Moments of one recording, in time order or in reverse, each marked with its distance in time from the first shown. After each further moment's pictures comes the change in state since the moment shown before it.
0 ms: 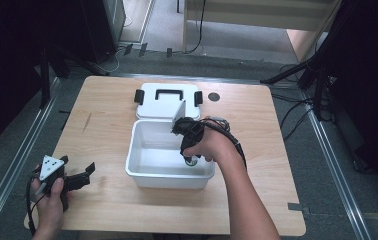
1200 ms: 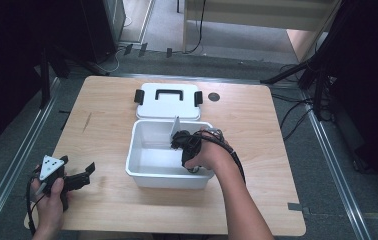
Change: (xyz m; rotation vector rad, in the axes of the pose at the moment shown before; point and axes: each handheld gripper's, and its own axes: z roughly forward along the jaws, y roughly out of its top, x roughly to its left) left arm 0.000 0.000 0.000 -0.002 0.001 0.001; right arm 0.007 -0.003 0.043 0.043 -0.088 -0.153
